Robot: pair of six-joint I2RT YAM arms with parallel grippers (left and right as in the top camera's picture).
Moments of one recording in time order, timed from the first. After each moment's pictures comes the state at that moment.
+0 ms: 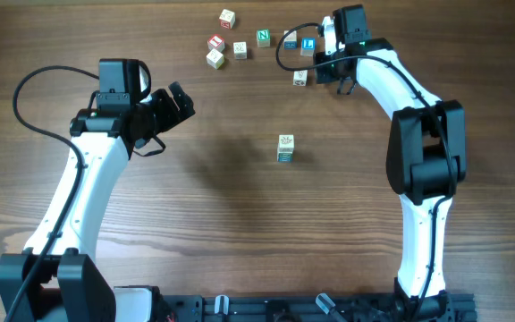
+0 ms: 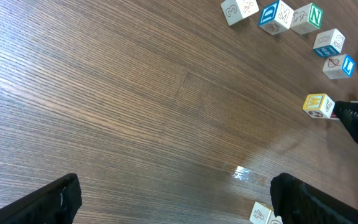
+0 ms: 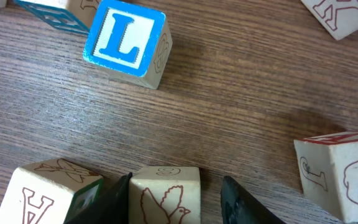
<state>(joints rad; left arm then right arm) -0.03 1.52 1.14 -0.63 0.19 -0.55 0.20 2.36 1.84 -0.54 -0.07 -0.01</state>
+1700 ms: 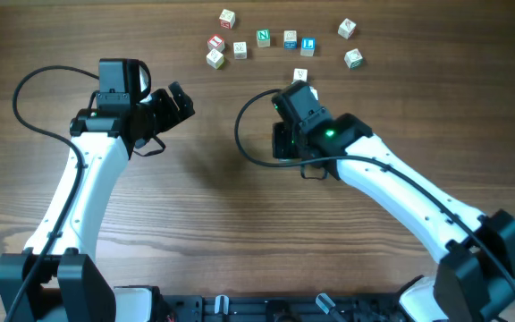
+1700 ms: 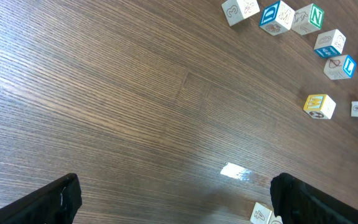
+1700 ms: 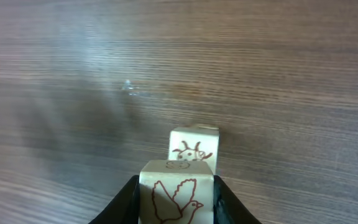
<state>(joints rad) -0.03 1.52 1.14 -0.63 0.18 -0.55 0.63 1.65 1.24 -0.68 0.08 0.57</state>
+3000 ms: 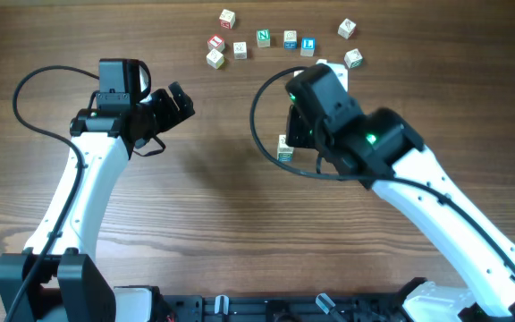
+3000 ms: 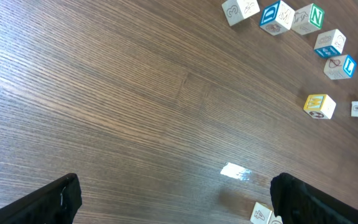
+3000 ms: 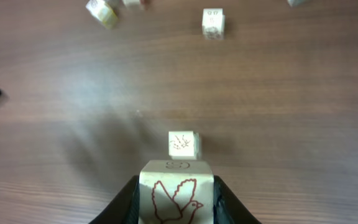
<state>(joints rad) -0.03 1.52 1.14 -0.63 0.18 -0.55 0.66 1.48 1.45 -0.94 0.22 0.66</state>
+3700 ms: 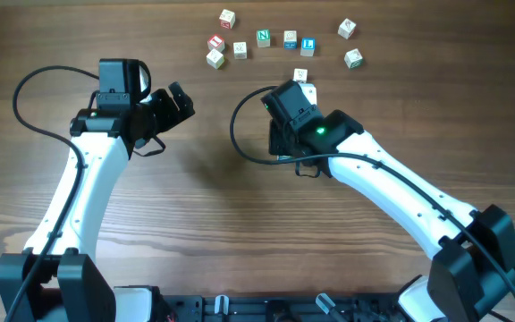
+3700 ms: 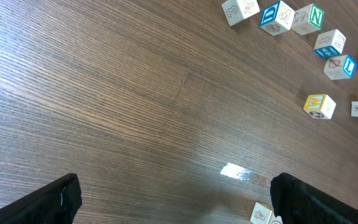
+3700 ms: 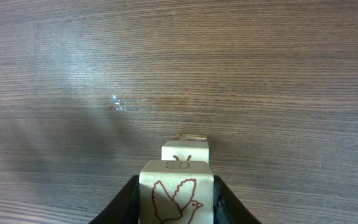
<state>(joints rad) -0.03 1.52 1.14 -0.63 0.18 -0.55 0.66 1.69 1.29 -0.72 0.17 0.62</state>
